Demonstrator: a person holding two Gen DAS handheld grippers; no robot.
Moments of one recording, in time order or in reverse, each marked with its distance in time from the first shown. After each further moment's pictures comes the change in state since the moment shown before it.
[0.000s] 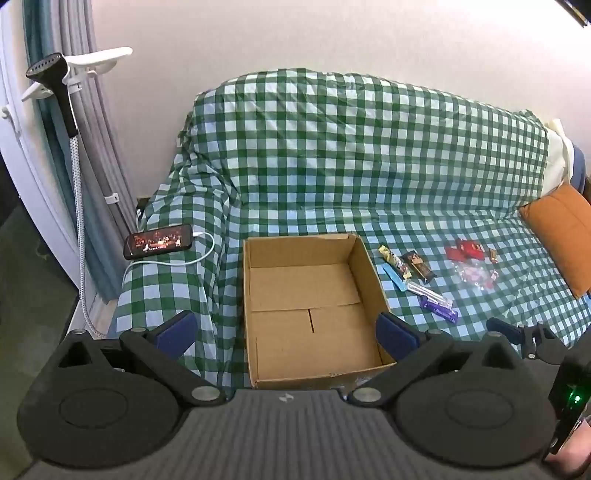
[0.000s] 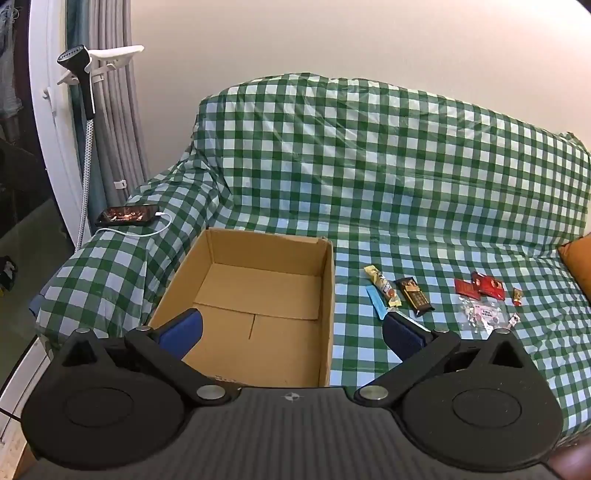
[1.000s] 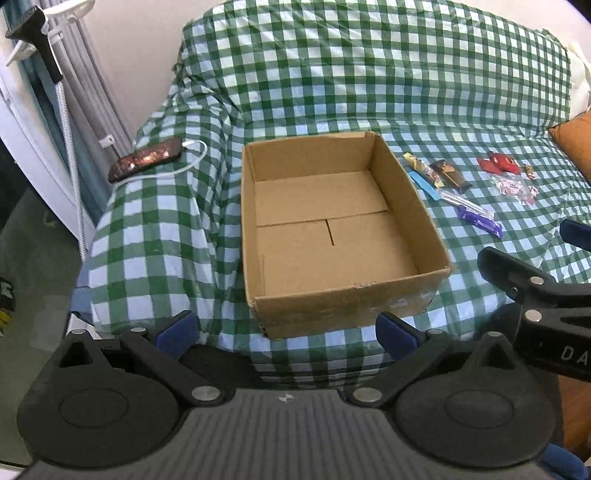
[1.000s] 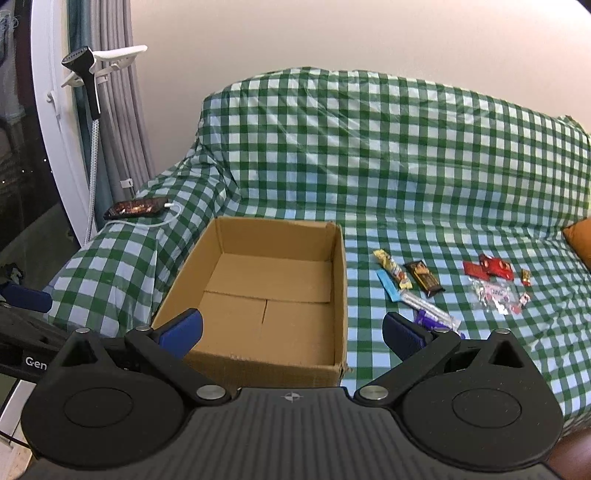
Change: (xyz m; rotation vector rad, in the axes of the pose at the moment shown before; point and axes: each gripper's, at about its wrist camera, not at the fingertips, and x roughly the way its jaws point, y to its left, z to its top) left arm 0.108 -0.029 -0.106 0.079 0.176 0.088; right arm -0.012 0.022 -0.036 0.040 -0.013 0.019
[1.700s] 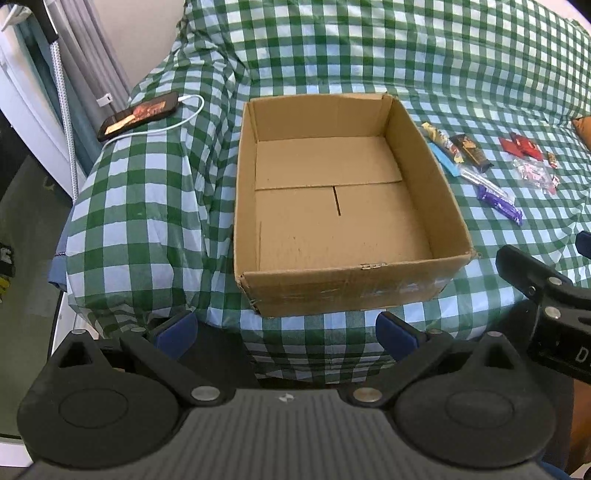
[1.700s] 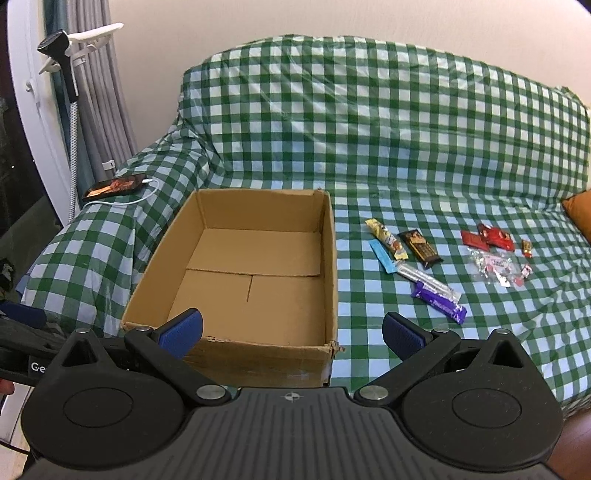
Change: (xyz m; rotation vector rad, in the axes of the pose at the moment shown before) left arm 0.053 -0.005 0.008 -0.046 0.125 0.027; right arm 0.040 -0.015 -0.009 0.024 0.106 -0.037
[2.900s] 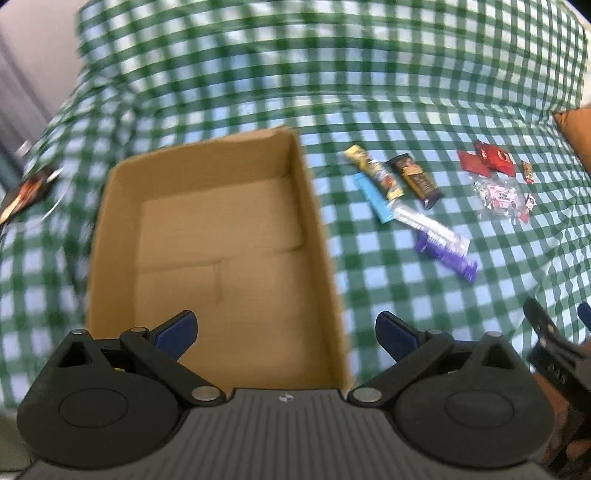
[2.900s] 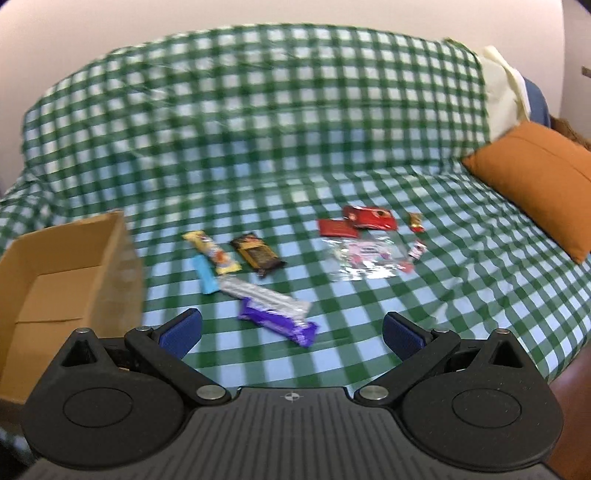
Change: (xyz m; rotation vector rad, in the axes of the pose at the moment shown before) left arm 0.068 -0.176 0.155 0.082 0.046 -0.066; right arm 0.108 -0.236 -0.014 0.218 -0.069 -0.281
